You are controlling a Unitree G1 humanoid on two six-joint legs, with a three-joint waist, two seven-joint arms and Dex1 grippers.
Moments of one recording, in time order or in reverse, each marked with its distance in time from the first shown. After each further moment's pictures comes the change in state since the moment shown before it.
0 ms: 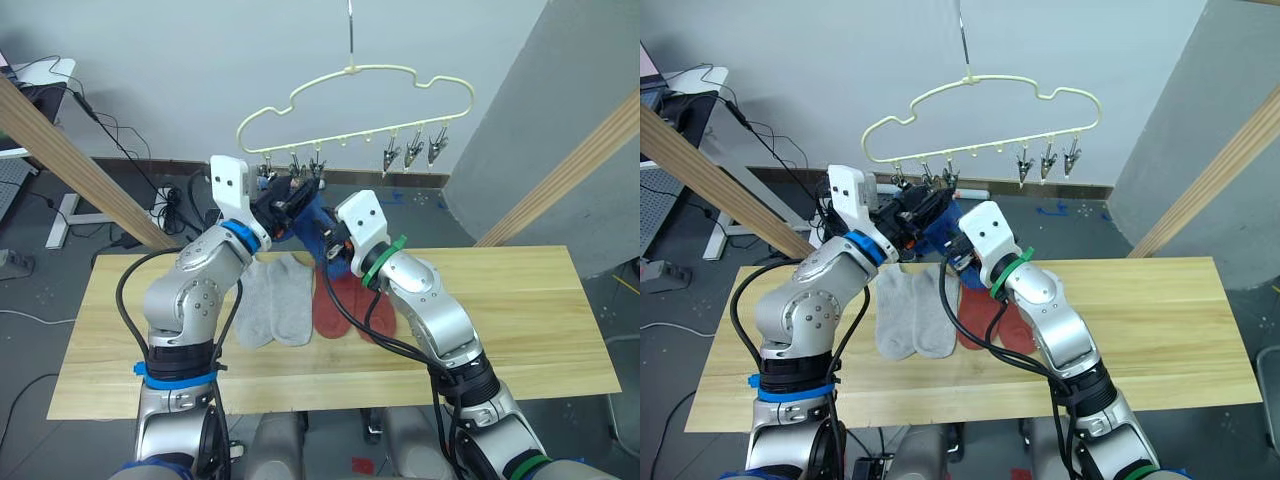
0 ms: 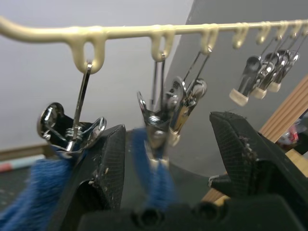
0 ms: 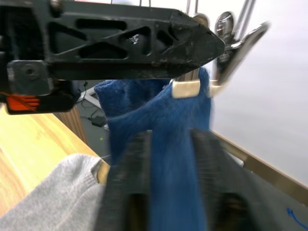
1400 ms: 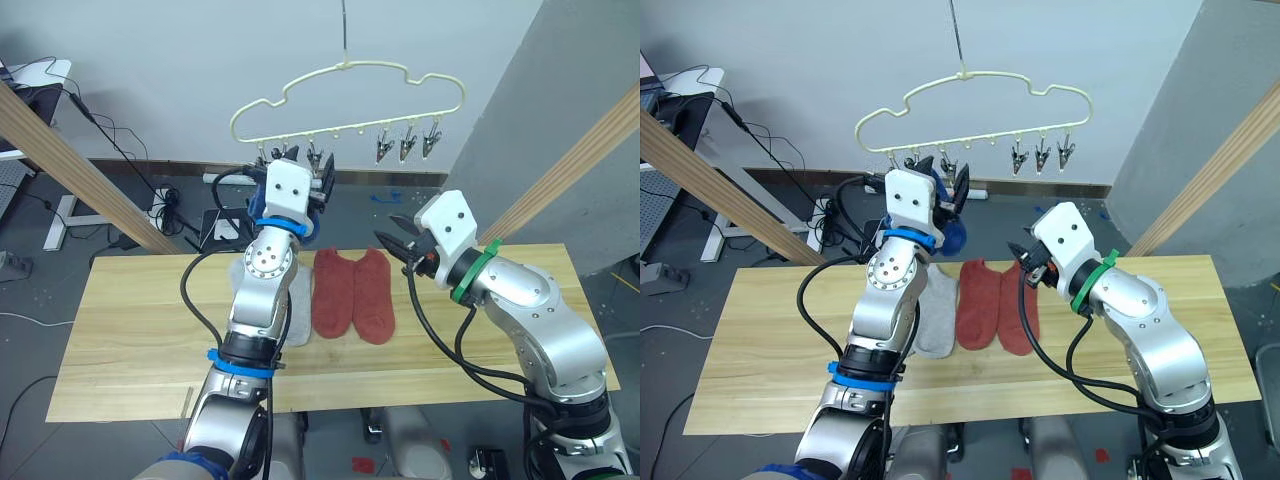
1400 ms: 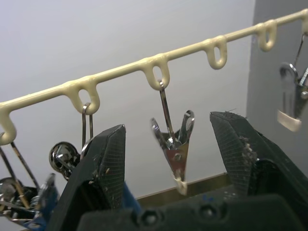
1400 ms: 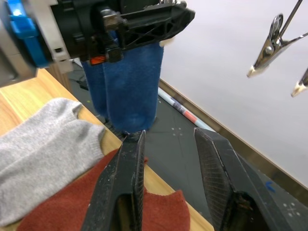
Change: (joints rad) left arm -0.076 -0.244 -0.166 0.293 0.546 -0.595 0.279; right arm 0.118 -0.385 -0.201 -0.500 0.209 0.367 0.155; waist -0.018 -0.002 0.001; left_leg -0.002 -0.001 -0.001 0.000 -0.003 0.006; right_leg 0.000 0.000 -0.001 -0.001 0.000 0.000
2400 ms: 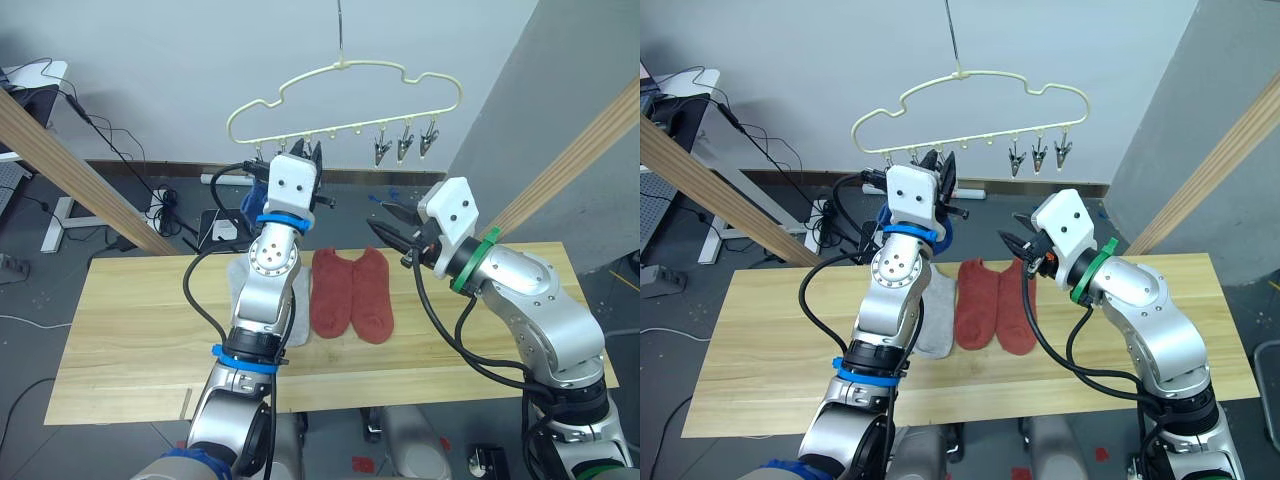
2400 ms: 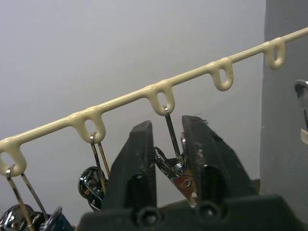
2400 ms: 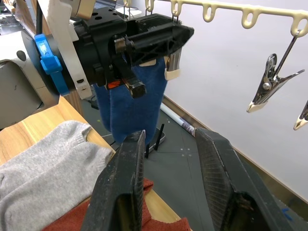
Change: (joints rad) left arm -0.024 -0.006 -0.003 0.033 0.050 -0.055 0.039; right arm -0.041 -0.009 -0.007 0.076 0.076 -0.112 0.021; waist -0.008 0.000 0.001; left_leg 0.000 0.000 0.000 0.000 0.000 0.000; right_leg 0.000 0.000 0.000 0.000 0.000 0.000
